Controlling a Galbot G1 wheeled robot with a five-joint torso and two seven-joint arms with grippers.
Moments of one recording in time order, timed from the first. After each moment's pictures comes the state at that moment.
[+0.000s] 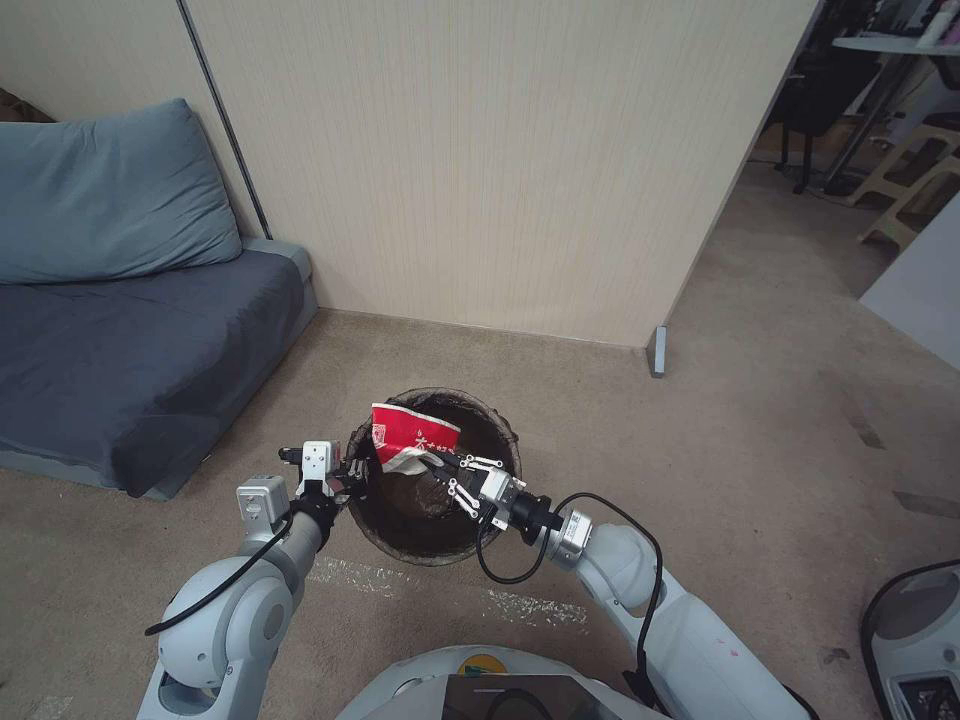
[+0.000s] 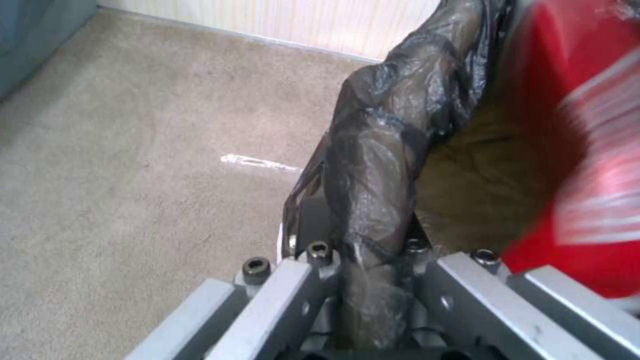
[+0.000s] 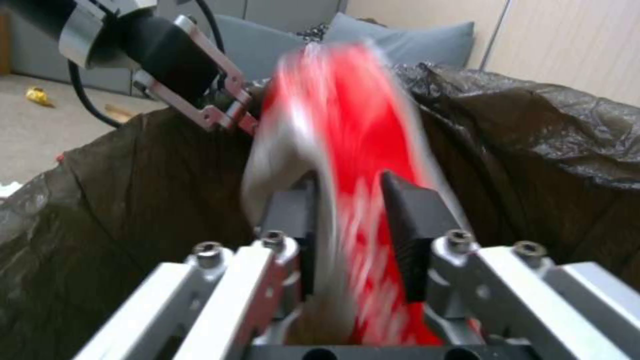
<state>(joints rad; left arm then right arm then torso) 1.59 -1.42 -0.60 -2.39 -0.40 0.74 -0.01 -1.26 1.13 0.09 1.88 0.11 0.28 -0.49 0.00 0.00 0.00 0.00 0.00</state>
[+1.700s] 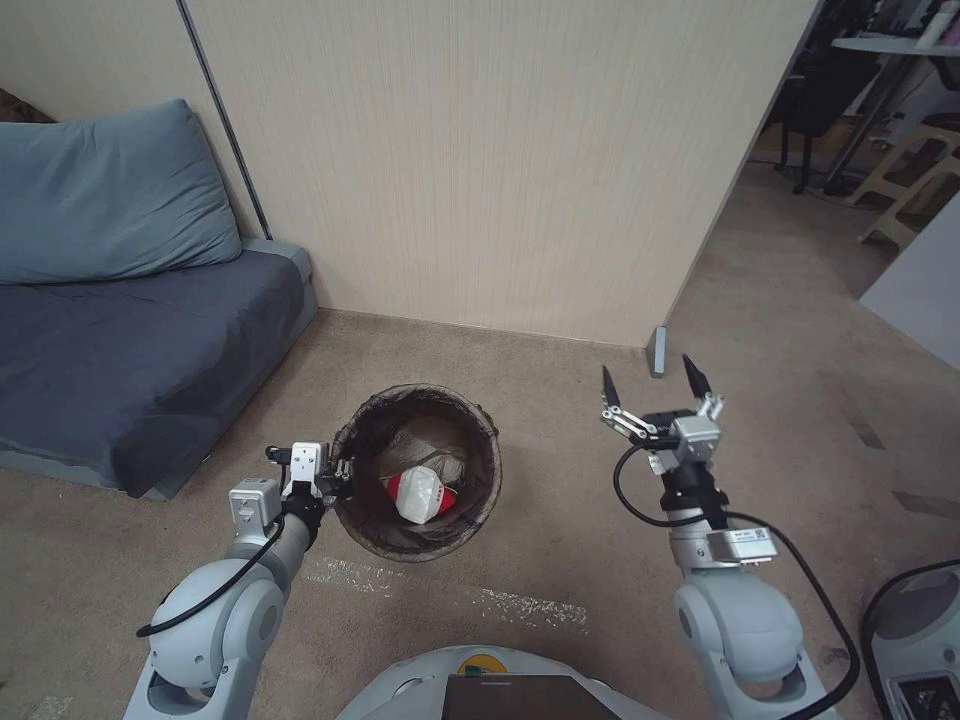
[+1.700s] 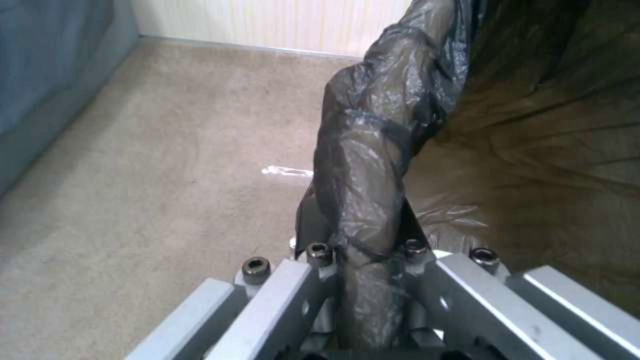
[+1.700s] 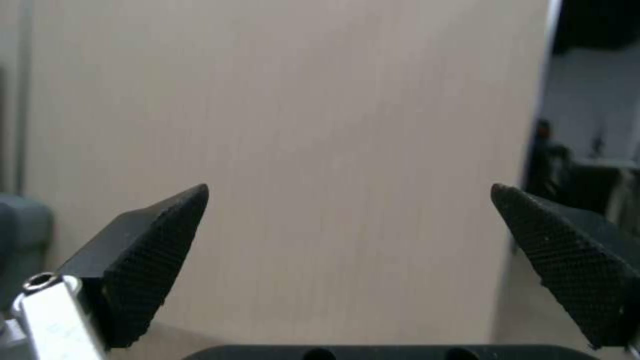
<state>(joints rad) 1.61 -1.38 -0.63 -2.36 -0.33 0.69 0.01 -1.63 1.41 0.60 2.23 0.04 0.23 0.04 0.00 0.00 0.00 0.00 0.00</state>
